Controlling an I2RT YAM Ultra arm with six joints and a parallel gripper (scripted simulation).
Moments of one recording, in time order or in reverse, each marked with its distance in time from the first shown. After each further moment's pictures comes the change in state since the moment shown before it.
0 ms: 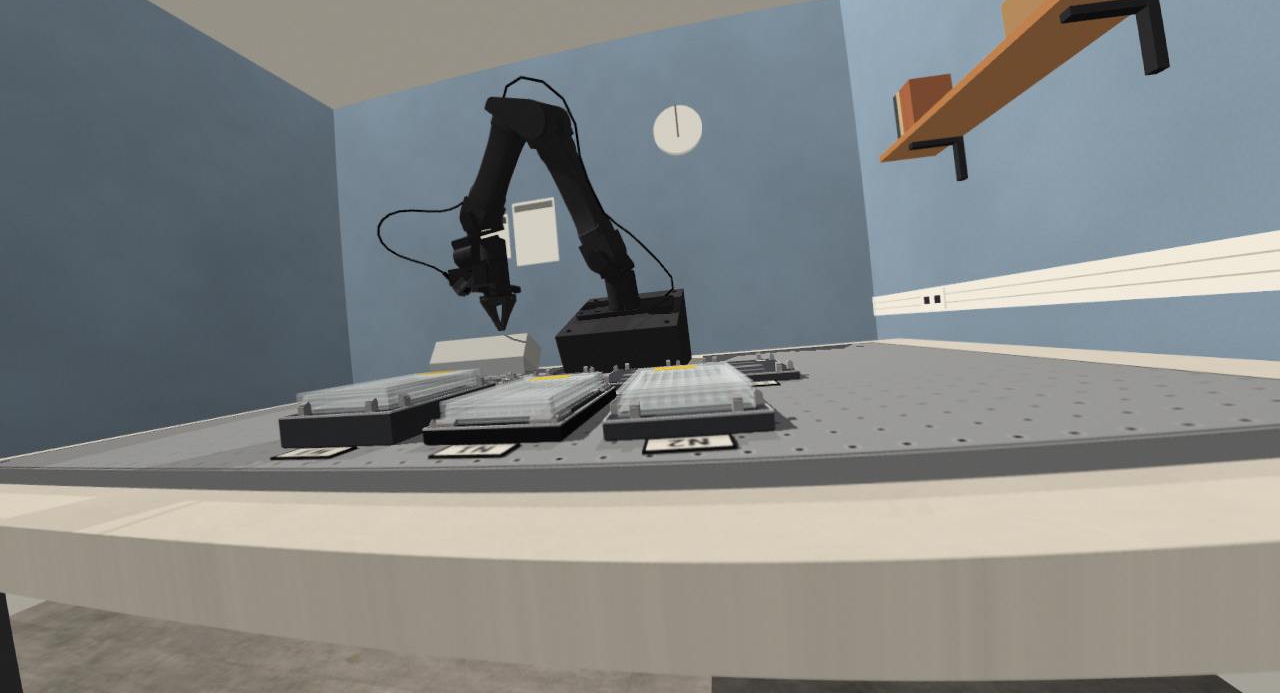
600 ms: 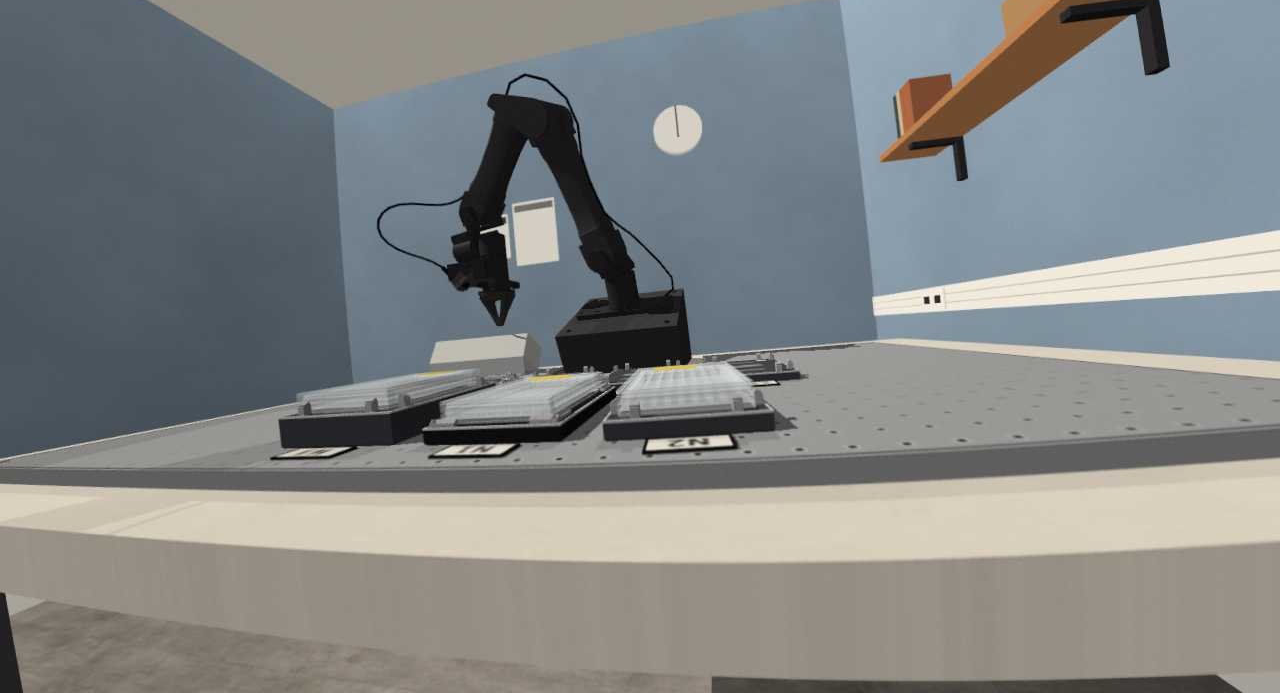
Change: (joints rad) arm -0.013 -0.018 0.023 -0.035 0.000 -0.013
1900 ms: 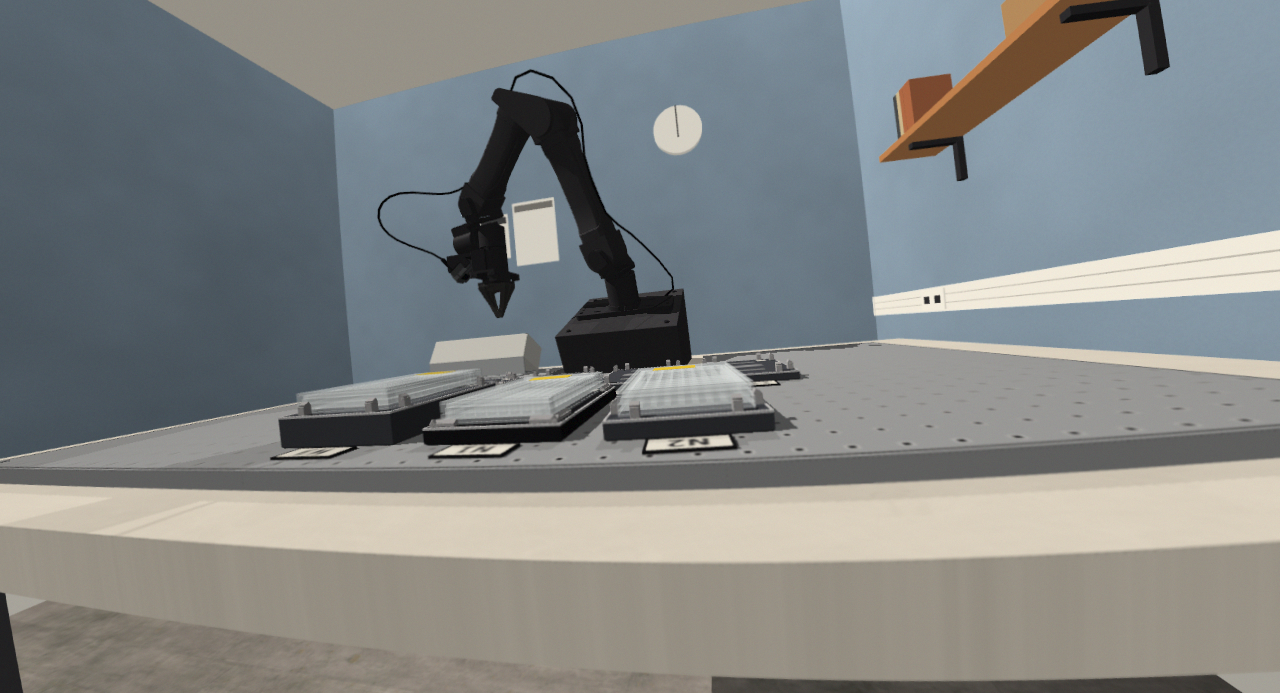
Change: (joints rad) arm -0.022 -0.030 0.040 -0.083 -0.001 -0.024
